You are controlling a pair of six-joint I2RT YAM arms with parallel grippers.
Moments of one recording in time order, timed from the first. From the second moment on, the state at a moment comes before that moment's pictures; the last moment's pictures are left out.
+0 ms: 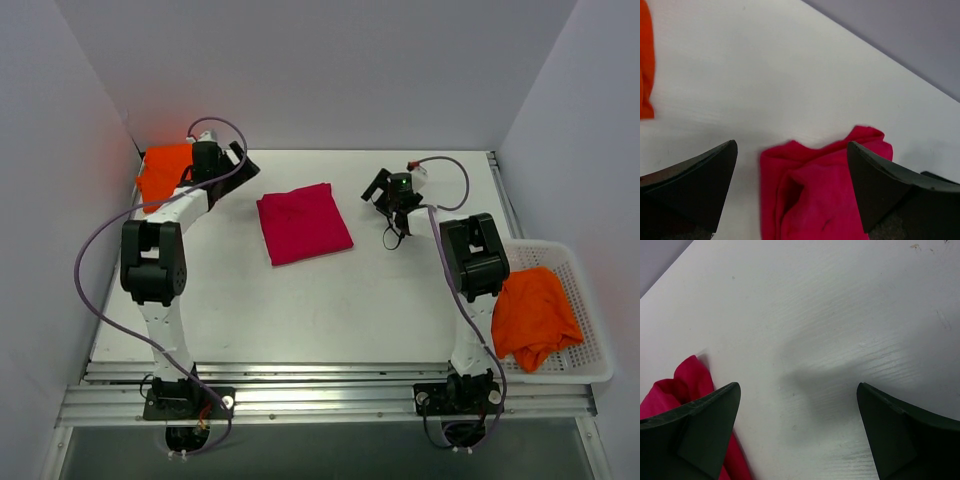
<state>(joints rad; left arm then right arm) -0.11 2.12 1.62 -0.01 0.11 -0.64 0.25 2.10 1.27 0.23 0.15 0.76</state>
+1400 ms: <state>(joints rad) -0.24 2.13 1.23 0.38 0.10 -0.71 0.17 2.09 1.21 0.33 0.04 0.76</state>
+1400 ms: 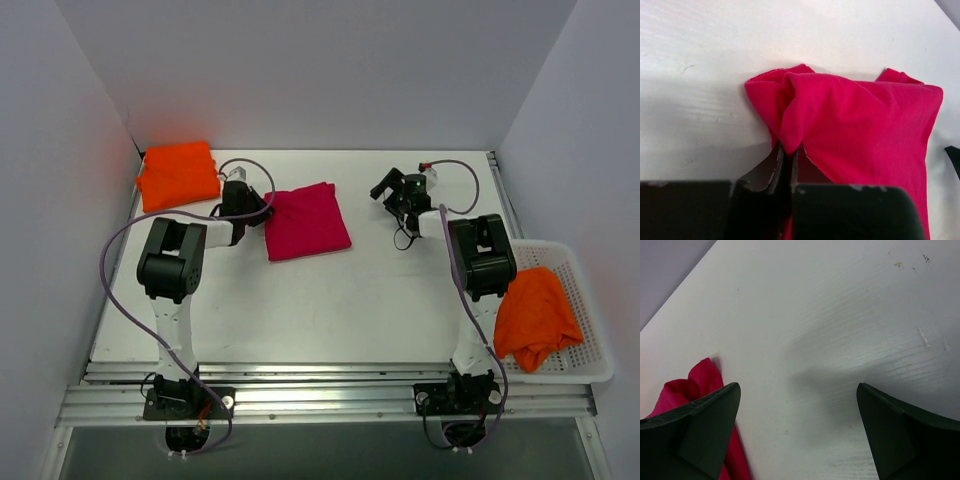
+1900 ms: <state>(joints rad) -0.17 2.29 1.80 -0.04 0.07 -0.63 0.13 2.09 1.16 0.42 -0.03 0.79</state>
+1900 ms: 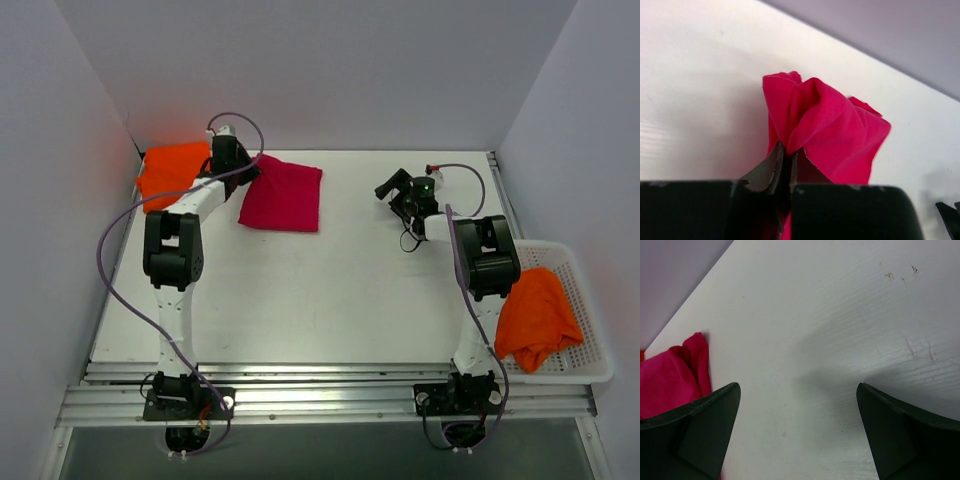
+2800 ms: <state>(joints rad) 0.32 2.36 2.47 -0.55 -0.03 -0.50 0.12 2.12 1.18 0.47 -0.10 0.82</state>
